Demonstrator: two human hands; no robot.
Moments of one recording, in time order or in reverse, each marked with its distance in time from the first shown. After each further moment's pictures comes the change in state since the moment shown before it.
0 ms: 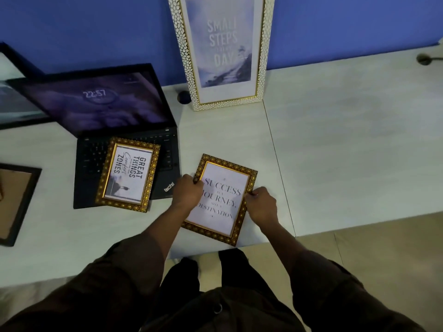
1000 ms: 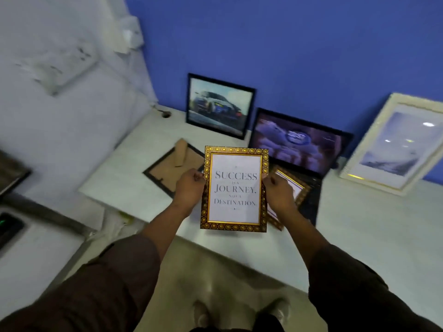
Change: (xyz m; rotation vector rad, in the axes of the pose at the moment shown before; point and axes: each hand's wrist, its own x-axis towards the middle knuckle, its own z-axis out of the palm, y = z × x) left_hand -0.111 -0.292 -0.313 -0.743 0.476 0.021; right_hand -0.202 -0.242 0.247 -0.123 -0.118 -0.724
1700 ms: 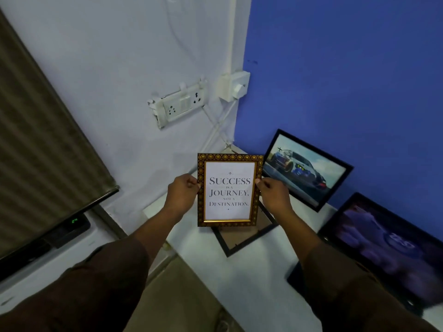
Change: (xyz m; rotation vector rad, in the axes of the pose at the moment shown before) left_hand 0.117 -0.002 -0.229 -0.014 0.434 0.024; right_hand 0.113 -0.224 0.189 -0.079 -0.270 -0.378
